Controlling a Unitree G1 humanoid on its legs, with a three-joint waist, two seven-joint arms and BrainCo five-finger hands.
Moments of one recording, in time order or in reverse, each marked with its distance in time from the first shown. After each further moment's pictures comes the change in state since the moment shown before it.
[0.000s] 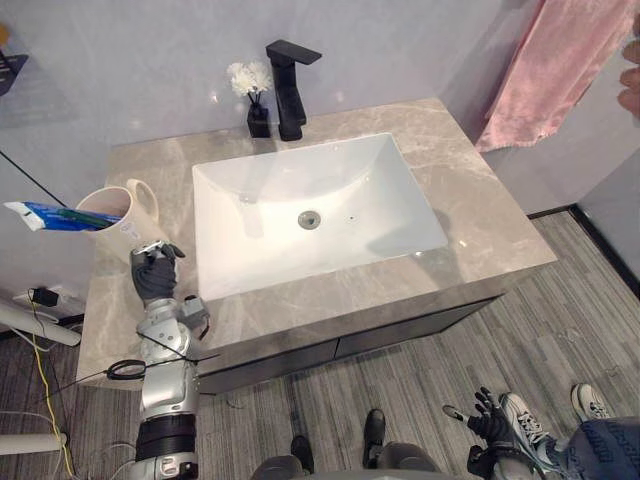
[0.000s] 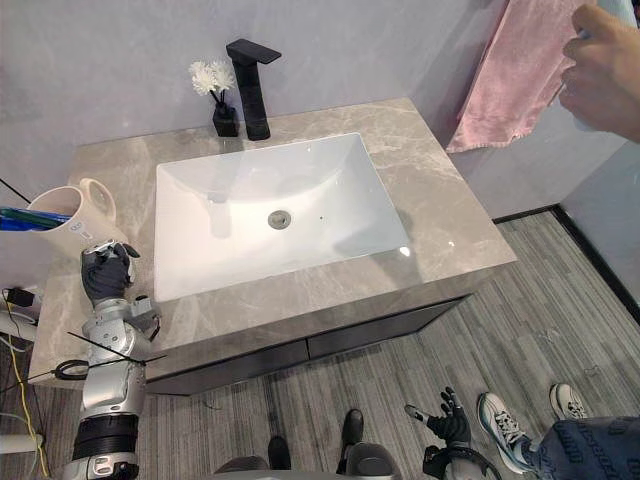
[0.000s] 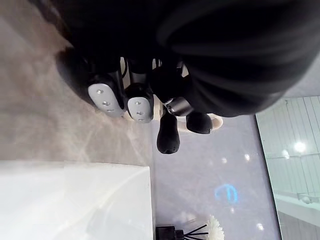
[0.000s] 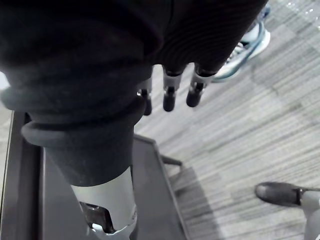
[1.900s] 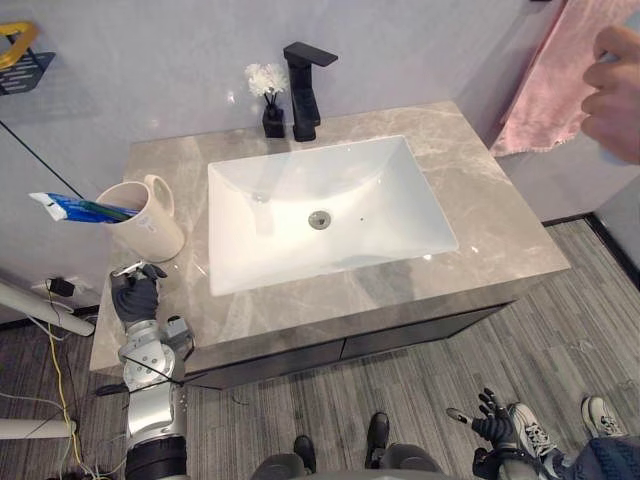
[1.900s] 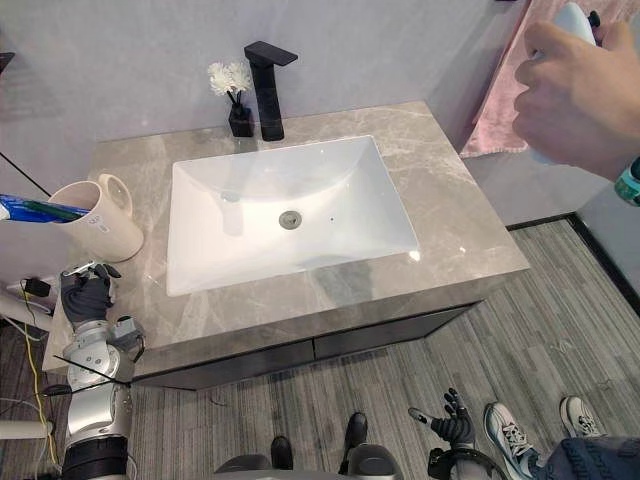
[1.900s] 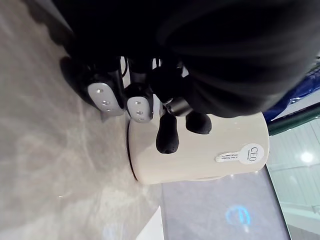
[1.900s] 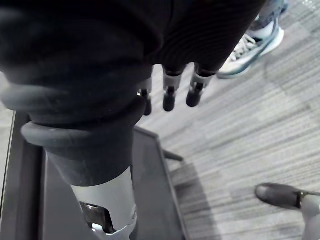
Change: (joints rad) left arm 0.099 -0.025 0.087 -0.038 0.040 -0.013 -0.035; right arm 0.005 -0.017 -0.013 0.000 -0.023 0.000 0.021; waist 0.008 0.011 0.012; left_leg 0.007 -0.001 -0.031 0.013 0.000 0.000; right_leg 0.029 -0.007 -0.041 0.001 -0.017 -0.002
